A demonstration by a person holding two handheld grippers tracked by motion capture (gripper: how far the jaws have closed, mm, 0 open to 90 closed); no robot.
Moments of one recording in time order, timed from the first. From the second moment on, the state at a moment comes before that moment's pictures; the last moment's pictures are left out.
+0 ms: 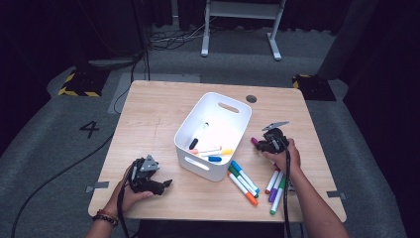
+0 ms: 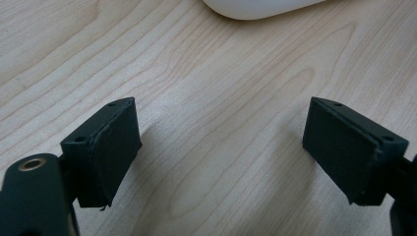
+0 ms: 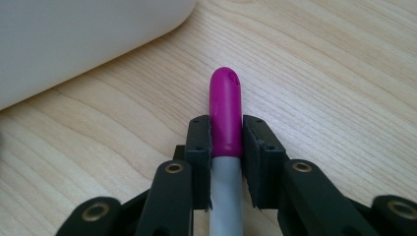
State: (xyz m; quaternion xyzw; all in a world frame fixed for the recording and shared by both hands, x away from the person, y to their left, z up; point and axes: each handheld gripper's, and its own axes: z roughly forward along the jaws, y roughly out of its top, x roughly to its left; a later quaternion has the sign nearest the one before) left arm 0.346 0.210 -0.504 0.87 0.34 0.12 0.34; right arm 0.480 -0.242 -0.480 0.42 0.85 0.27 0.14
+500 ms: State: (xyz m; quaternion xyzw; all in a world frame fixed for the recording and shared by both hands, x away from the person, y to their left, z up) left arm 0.346 0.210 -0.504 0.87 0.34 0.12 0.34; right arm 0.459 -0.249 -0.433 0.39 0.83 0.36 0.16
